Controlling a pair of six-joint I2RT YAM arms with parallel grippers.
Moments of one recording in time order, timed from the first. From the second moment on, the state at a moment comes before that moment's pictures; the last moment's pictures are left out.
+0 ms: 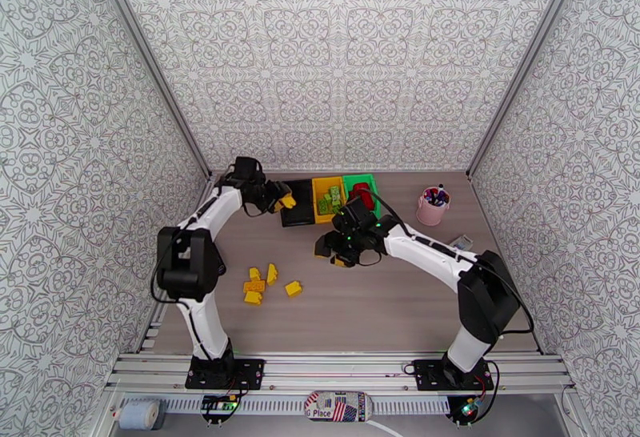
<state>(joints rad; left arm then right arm) -0.08 1.99 1.66 -0.59 0.53 -0.89 0.70 1.71 1.32 -0.59 -0.50 0.90</state>
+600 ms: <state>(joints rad) -0.13 1.90 1.66 -0.74 0.45 -0.78 0.70 1.79 1.43 -0.74 -0.44 0.81</state>
